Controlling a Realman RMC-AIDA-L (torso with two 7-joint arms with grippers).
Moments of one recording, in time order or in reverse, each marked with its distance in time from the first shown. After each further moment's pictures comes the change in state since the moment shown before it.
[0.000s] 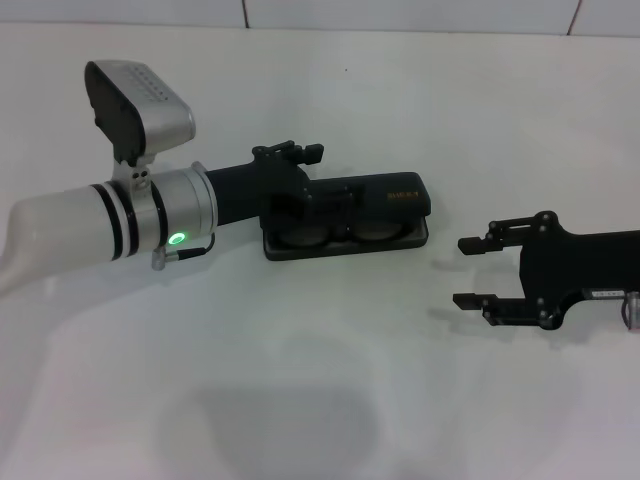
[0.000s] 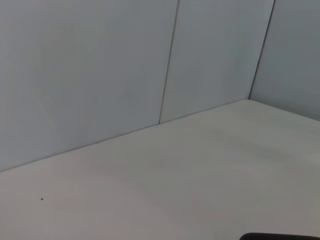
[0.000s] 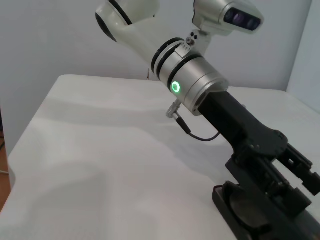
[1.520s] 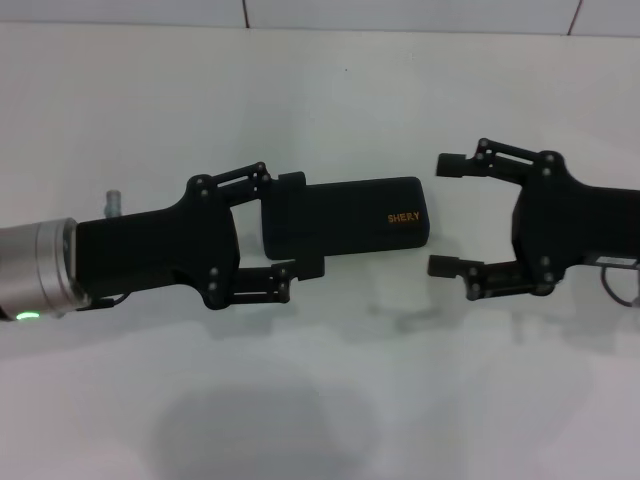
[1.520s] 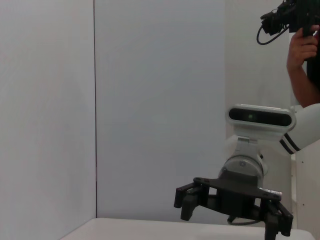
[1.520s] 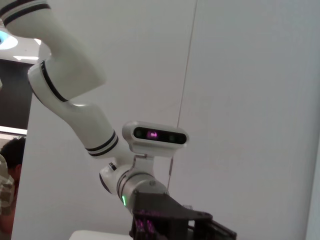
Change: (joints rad) left arm 0.147 0.082 0.000 -0.154 0.071 0.826 0.252; right arm 0.100 -0.008 0.123 0.278 0.285 -0.303 -0.249
